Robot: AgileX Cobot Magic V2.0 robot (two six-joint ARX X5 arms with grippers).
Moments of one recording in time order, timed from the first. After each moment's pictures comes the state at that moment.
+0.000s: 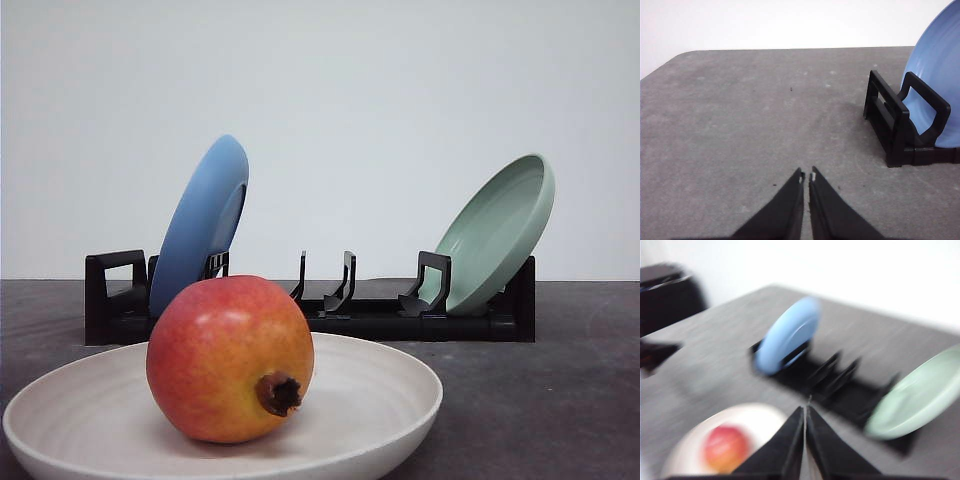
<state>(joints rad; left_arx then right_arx) -0.01 0.01 0.02 -0.19 -0.03 0.03 0.54 0.35 0.72 -0.56 -0.13 0.02</state>
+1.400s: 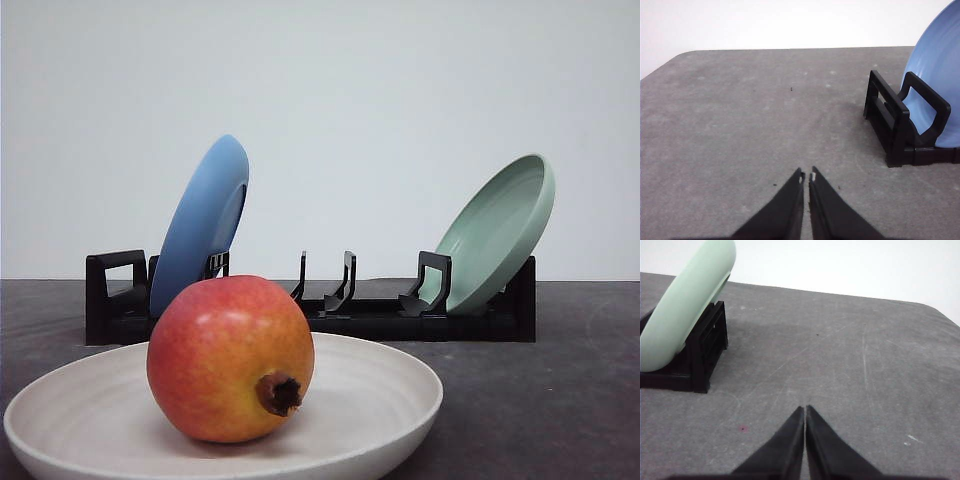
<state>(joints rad) -0.01 0.01 0.02 -0.19 -0.03 0.03 0.01 0.00 0.02 -0.17 0.02 -0.05</state>
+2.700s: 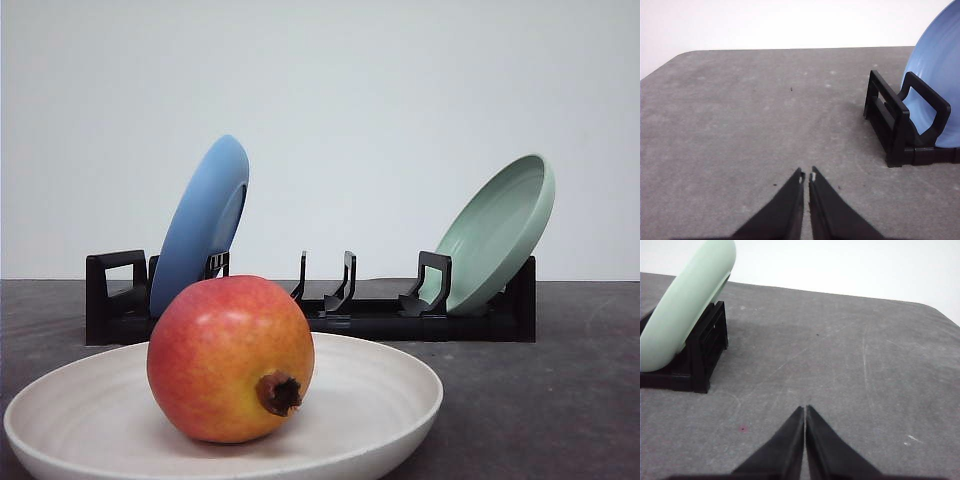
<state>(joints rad) -0.01 0.01 0.02 -0.19 -0.03 0.03 0.01 0.00 0.02 -0.17 0.02 -0.05</state>
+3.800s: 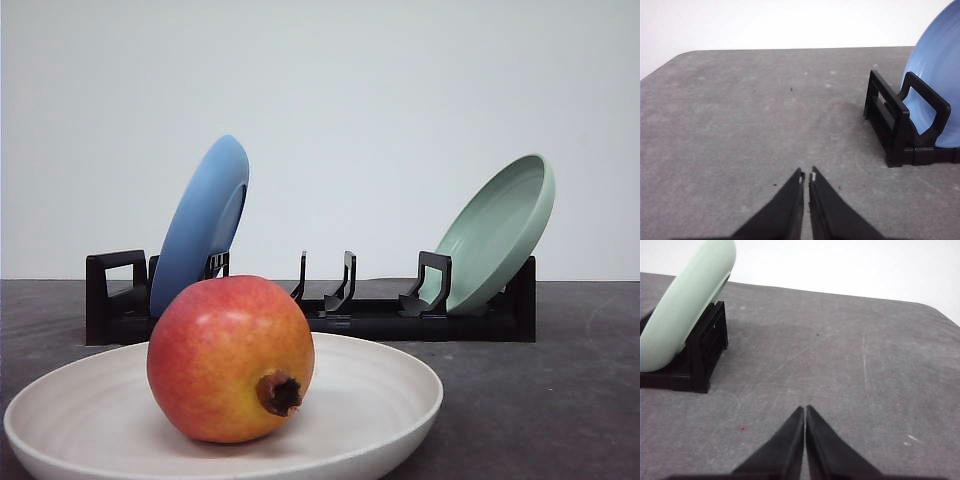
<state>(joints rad) -0.01 0.01 0.02 -0.19 -0.03 0.03 0.01 0.00 0.02 -0.17 0.02 -0.05</state>
